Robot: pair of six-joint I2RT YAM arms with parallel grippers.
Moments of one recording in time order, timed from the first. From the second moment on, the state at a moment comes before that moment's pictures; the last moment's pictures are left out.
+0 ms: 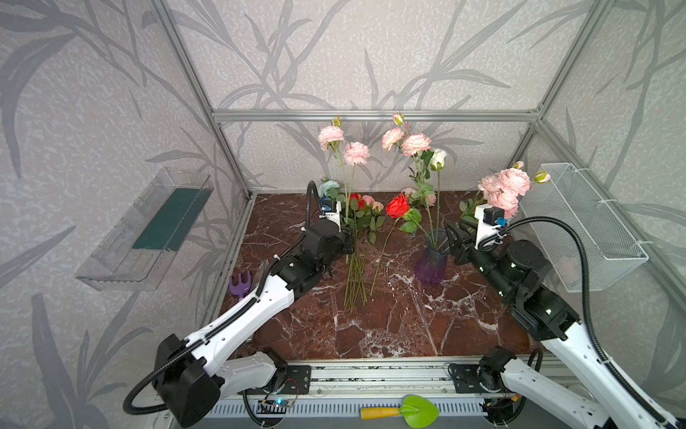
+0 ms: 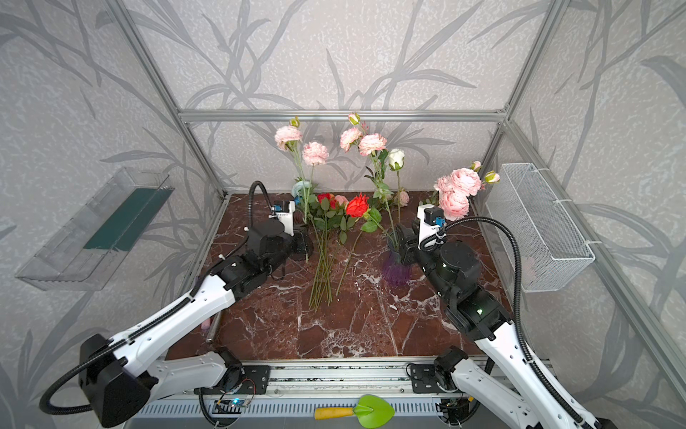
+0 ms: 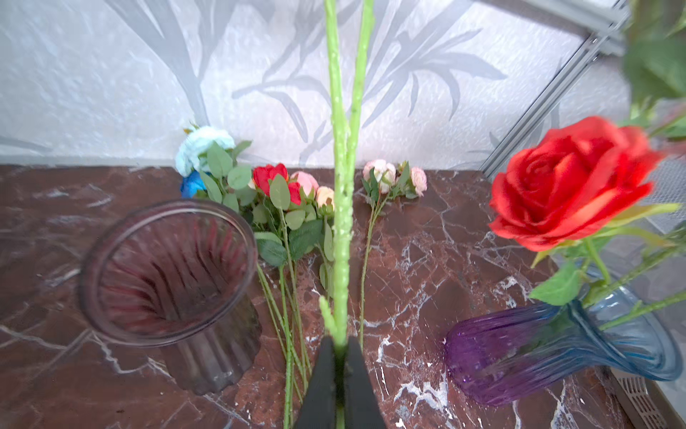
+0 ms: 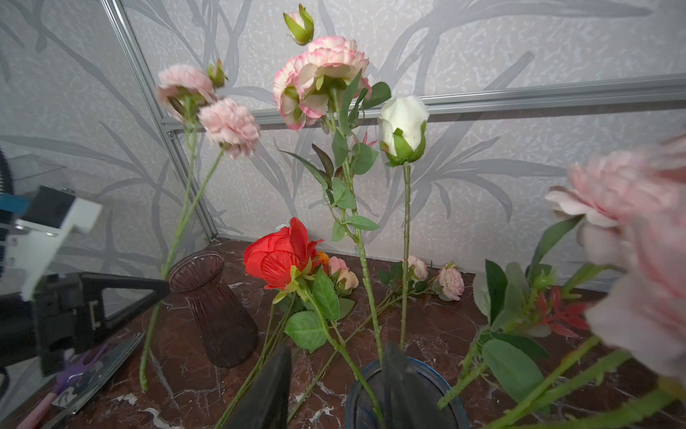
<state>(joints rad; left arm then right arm) -0.64 1.13 0.97 -0.16 -0.28 -0.37 0.58 0.77 0.94 -0.23 0.17 0.16</state>
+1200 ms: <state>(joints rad) -1.00 1.00 0.79 0.20 -0.20 -0.05 0.72 1.06 1.04 0.05 -0.33 0.31</state>
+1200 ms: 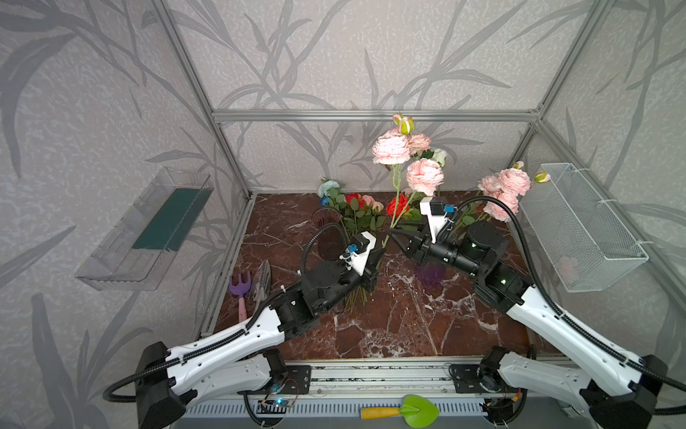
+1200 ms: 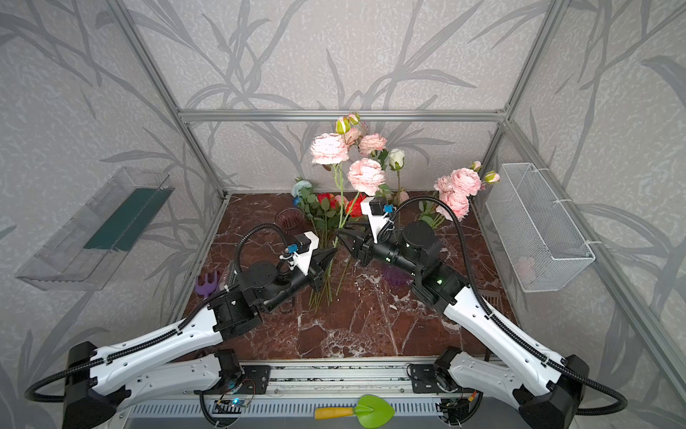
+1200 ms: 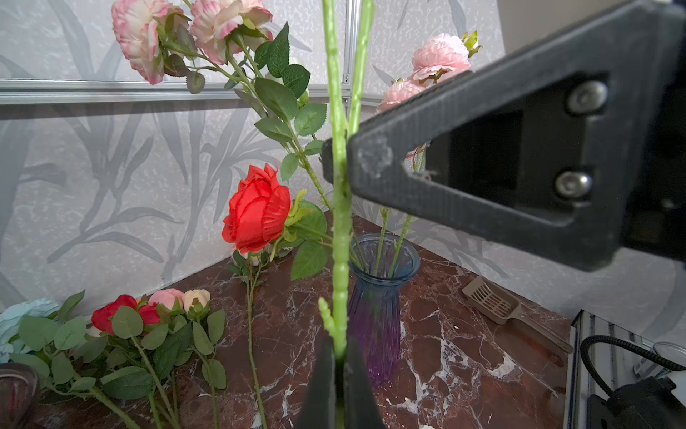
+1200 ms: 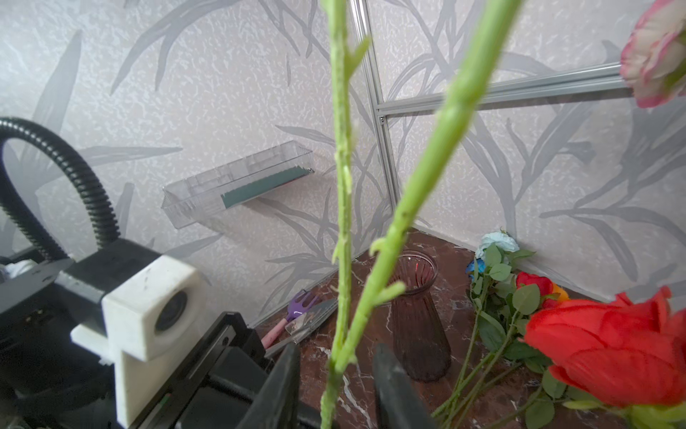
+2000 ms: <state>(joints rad) -1.02 0.97 0.74 0.26 -0.49 -0.05 0.73 1.03 1.05 0.03 -0.14 0.31</state>
